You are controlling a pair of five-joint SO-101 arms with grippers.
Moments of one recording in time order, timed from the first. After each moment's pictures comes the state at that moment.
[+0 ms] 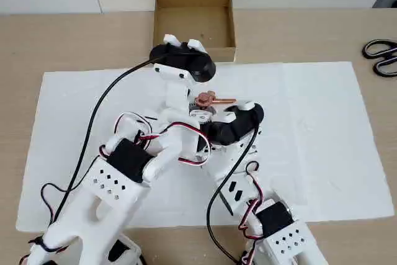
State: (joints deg) left arm 31.3 -35.3 30.1 60.4 21.9; right arm -30.9 -77.1 82.6 22.8 -9.6
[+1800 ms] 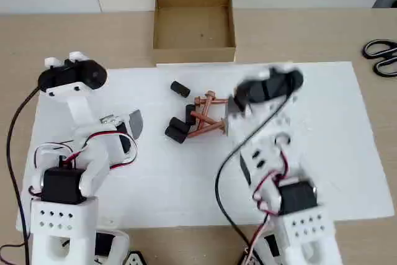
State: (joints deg) left arm 1.4 -54.7 38.3 74.8 22.4; right arm -18.0 -59.1 50.5 38.9 -5.4
